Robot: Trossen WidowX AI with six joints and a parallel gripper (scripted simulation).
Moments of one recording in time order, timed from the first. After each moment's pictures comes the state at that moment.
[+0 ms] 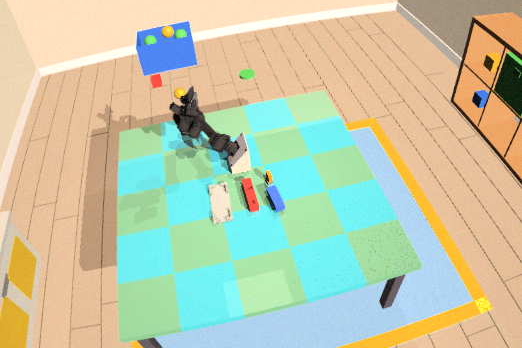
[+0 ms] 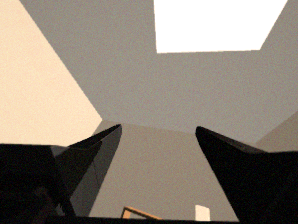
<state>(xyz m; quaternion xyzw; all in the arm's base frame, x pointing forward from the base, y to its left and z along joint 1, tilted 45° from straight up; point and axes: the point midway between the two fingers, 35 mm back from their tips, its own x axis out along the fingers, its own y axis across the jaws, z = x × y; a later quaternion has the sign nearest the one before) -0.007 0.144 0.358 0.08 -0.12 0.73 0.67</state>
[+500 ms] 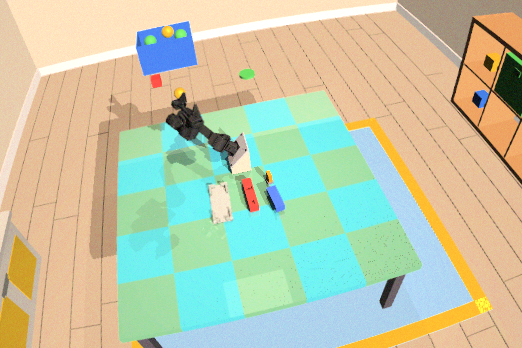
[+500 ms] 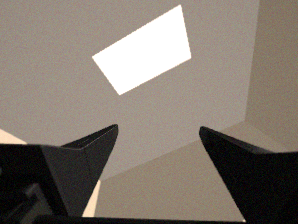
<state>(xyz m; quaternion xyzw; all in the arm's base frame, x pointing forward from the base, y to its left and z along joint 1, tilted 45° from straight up) 0.112 0.140 0.402 0.34 -0.03 0.63 0.70</state>
